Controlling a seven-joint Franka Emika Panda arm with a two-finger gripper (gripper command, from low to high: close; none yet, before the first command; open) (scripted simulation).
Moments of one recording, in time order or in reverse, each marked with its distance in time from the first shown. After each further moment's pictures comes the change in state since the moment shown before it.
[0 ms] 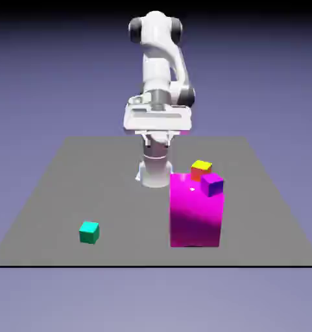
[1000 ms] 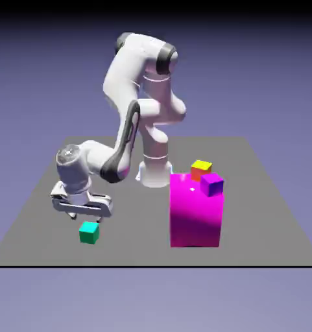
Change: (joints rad) arm -0.008 1.023 -0.445 0.513 0.263 -0.531 -0.398
